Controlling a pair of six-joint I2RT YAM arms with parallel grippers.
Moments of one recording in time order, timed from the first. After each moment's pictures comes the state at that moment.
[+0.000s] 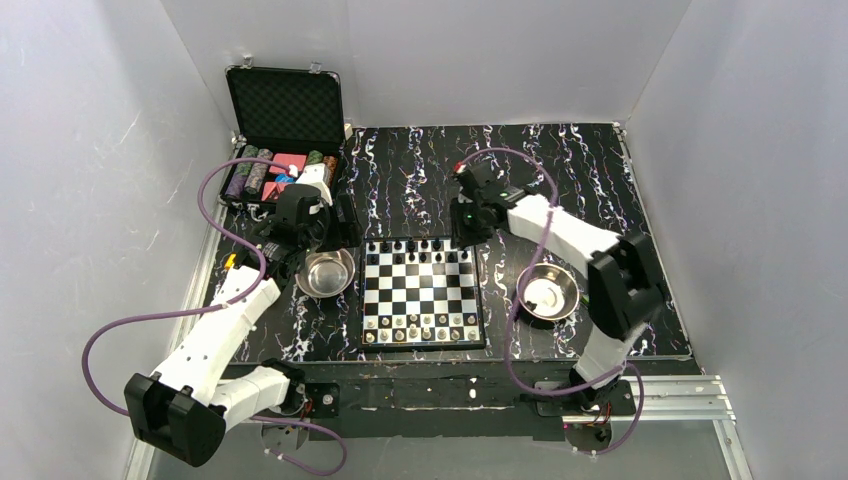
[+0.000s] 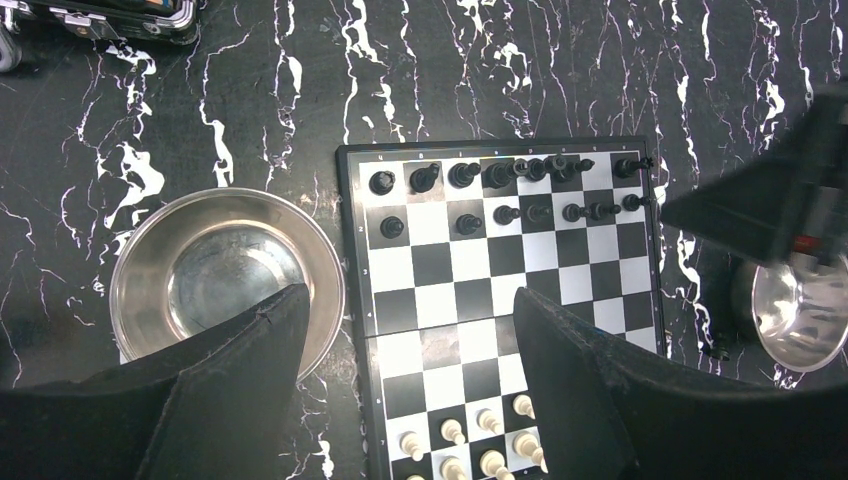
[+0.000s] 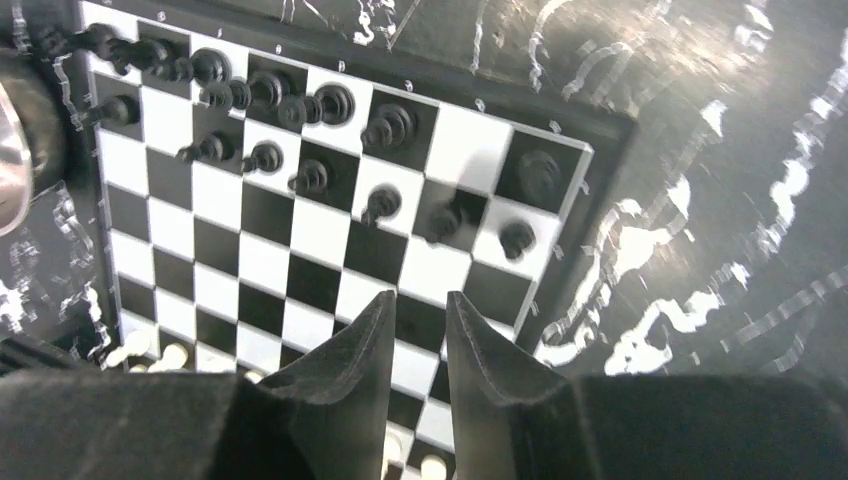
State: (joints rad) left arm -0.38 1.05 0.99 -0.55 -0.07 -0.40; right arm 0.64 1.79 1.36 -0.61 -0.10 0.42
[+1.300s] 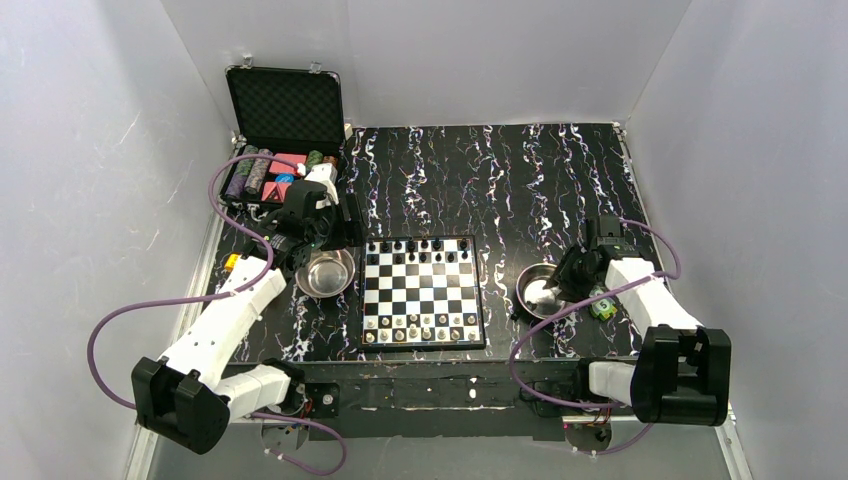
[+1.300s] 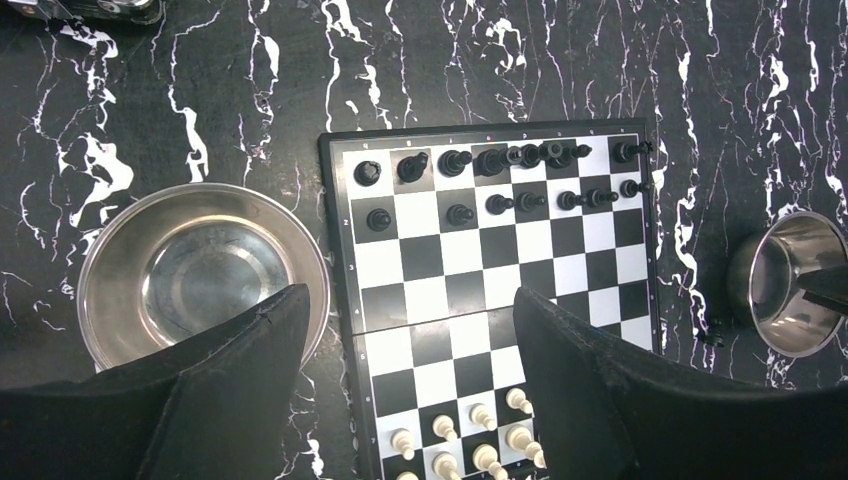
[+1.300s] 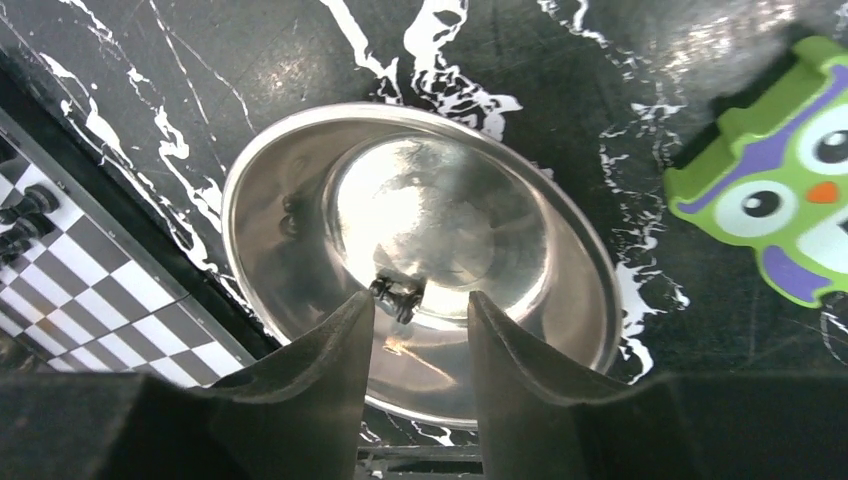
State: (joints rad) left arm -0.38 1.12 1.00 -0.55 -0.03 -0.40; right arm 0.00 1.22 0.68 -0.67 -0.18 0.60
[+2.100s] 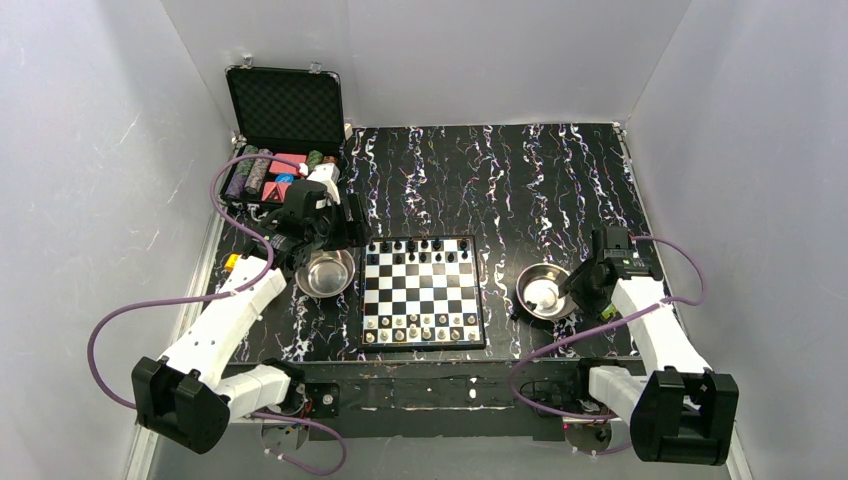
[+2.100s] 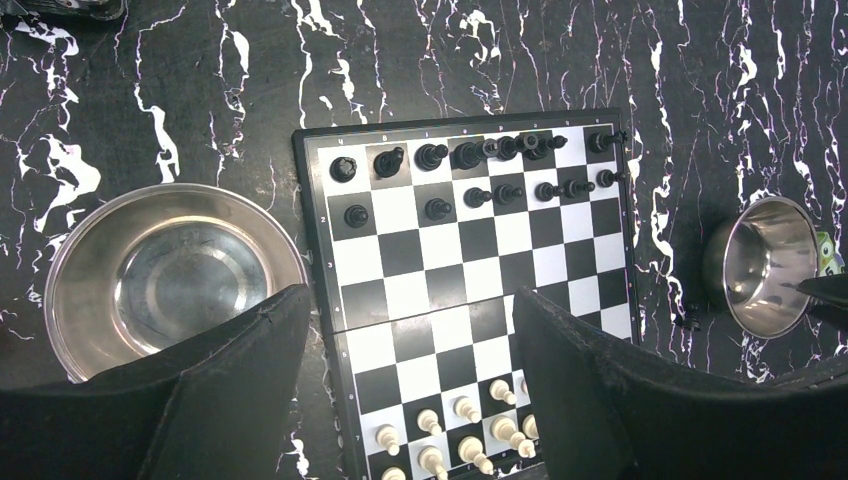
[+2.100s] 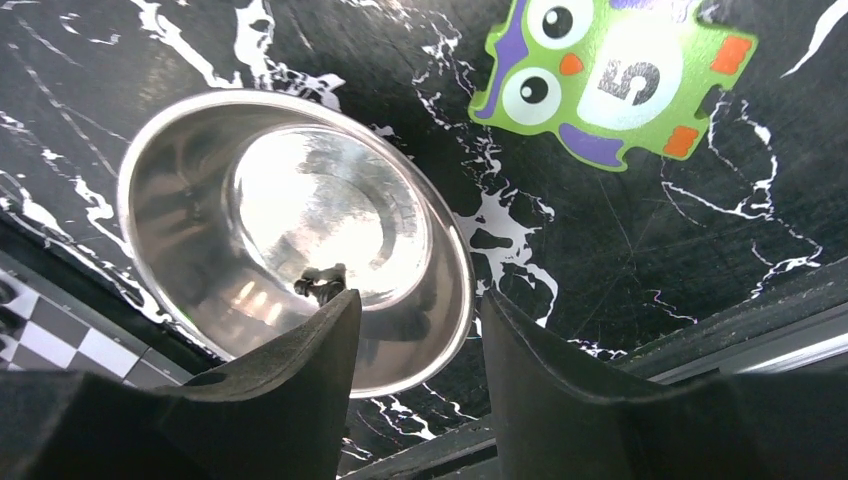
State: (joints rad) left arm -0.38 1.12 1.00 -0.54 0.02 -0.41; right arm -0.01 1.02 0.67 -0.85 0.06 0.77
